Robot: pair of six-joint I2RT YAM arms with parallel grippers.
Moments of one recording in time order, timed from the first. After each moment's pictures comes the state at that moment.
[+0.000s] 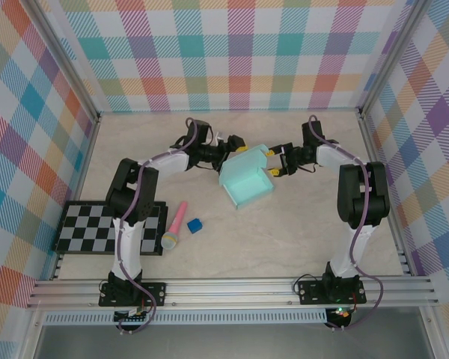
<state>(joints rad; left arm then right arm) -0.41 2.12 1.48 -0.02 0.86 -1.19 0.13 1.93 1.32 -0.45 -0.82 1.30</state>
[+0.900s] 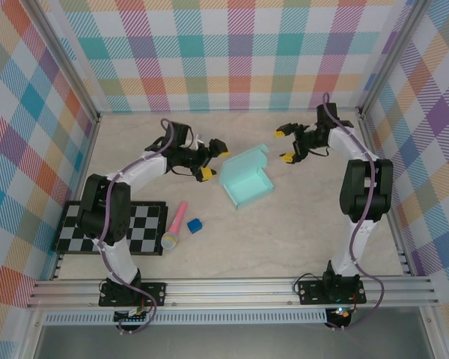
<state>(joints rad) -0.36 1.82 1.30 -0.28 0.77 -1.00 0.04 2.01 1.61 -0.71 -0.88 1.00</state>
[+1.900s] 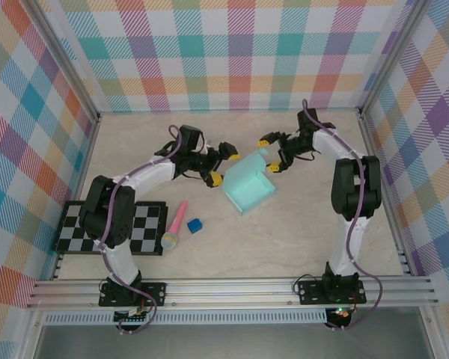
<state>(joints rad) -0.45 1.81 1.26 -0.20 0.73 -1.19 0.15 2.05 1.60 -0.76 -0.92 1.00</state>
